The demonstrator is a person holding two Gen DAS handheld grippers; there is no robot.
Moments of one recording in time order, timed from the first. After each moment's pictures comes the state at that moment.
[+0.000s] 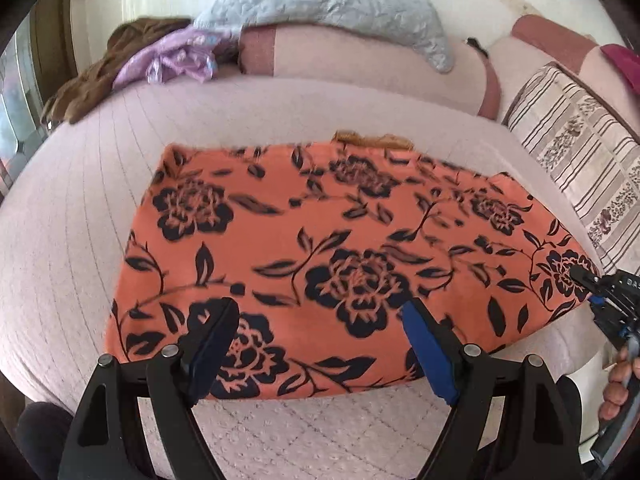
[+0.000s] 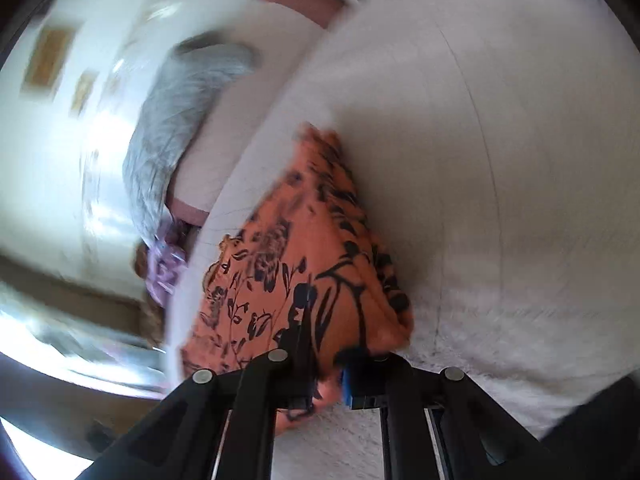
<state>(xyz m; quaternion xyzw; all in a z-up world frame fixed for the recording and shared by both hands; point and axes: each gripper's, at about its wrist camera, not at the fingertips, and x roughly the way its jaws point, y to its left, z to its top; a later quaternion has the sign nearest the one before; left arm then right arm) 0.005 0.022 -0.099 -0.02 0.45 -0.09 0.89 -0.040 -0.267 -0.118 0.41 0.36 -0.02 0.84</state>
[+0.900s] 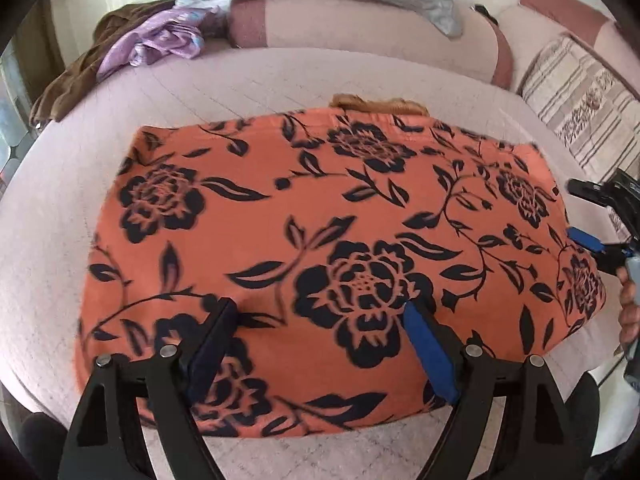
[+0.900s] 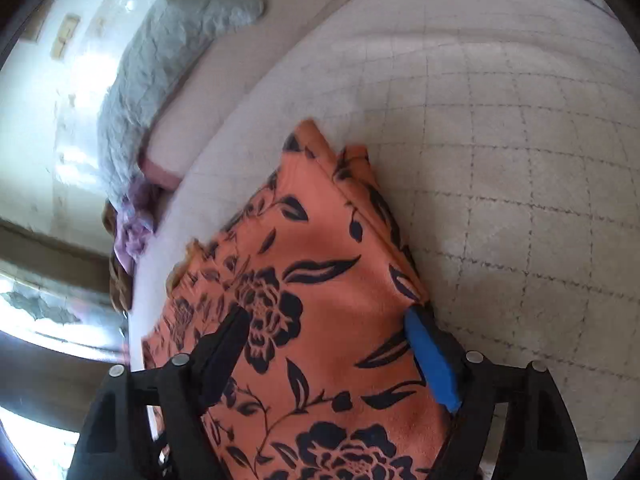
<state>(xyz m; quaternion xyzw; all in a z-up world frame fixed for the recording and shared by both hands) 0.040 0.001 -0.133 0.01 0.49 -0.08 0.87 0.076 -0.285 -0.139 0.38 0.44 0.02 0.81</state>
